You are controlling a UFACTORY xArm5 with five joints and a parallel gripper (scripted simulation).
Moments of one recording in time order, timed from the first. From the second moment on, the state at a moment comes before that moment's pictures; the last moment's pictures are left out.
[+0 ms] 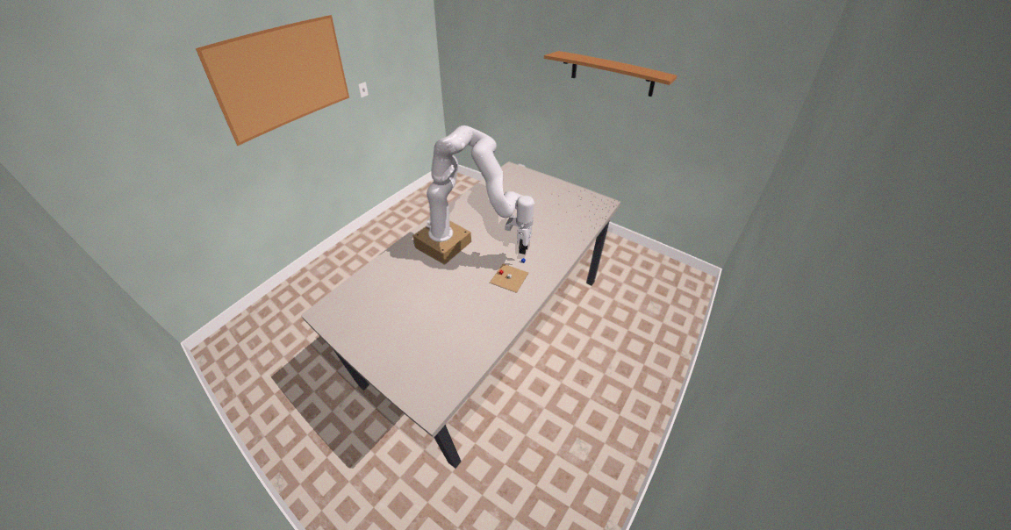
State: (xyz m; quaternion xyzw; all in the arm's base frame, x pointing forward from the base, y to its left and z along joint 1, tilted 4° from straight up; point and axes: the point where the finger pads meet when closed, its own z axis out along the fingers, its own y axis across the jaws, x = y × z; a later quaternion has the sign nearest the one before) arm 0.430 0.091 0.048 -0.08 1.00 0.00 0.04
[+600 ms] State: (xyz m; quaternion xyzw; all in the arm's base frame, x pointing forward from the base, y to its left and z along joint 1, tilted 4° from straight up) arm 0.430 0.091 0.044 -0.08 1.00 0.00 0.04
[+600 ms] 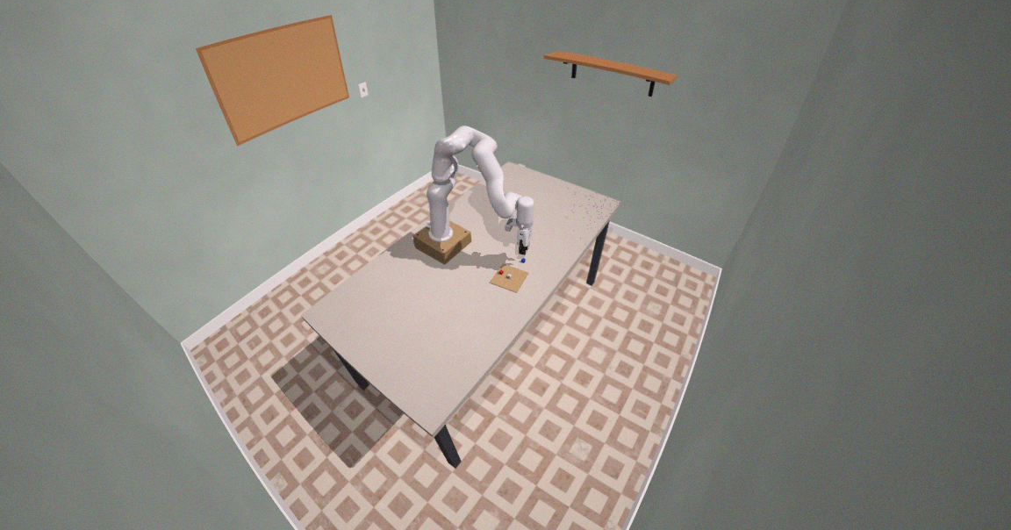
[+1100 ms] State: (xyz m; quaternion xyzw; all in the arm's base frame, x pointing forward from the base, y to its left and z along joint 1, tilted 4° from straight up) arm 0.431 0.092 0.027 -0.08 1.00 0.00 0.04
